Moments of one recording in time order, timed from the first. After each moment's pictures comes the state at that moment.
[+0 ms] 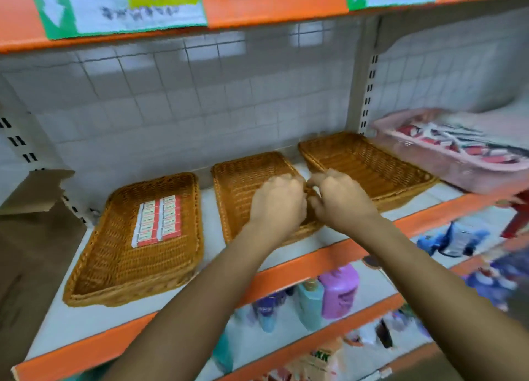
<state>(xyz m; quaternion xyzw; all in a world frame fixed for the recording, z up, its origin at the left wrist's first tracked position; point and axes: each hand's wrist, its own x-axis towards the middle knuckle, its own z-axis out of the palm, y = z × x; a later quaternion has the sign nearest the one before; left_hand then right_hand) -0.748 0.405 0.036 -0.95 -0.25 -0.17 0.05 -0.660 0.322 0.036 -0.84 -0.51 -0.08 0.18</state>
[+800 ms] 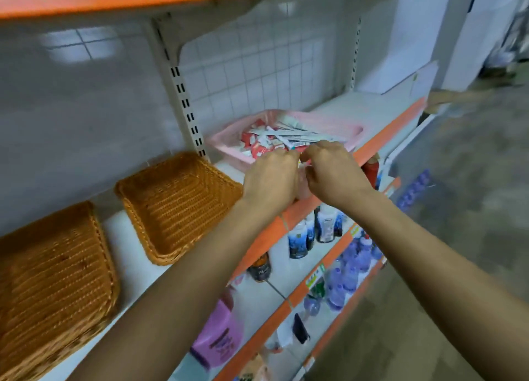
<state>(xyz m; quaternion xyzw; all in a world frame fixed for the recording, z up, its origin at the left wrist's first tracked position) -0.462 0.247 0.041 -0.98 -0.05 -0.20 0.01 -0.417 0.136 0.045 -0.91 -0.34 -0.13 0.18</state>
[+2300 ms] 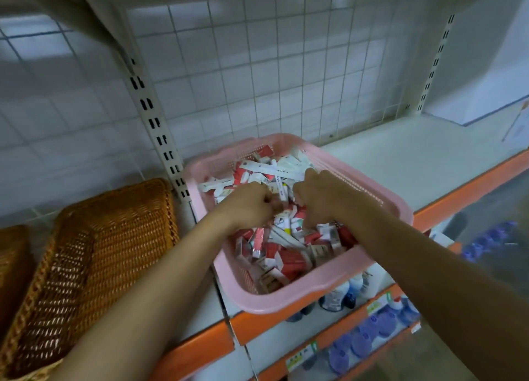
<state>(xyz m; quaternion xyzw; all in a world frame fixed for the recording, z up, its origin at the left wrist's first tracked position) -0.300 0.314 0.026 -0.95 -0.22 0.01 -0.23 -0.190 0.207 0.029 -0.85 -0.51 0.07 -0.08</state>
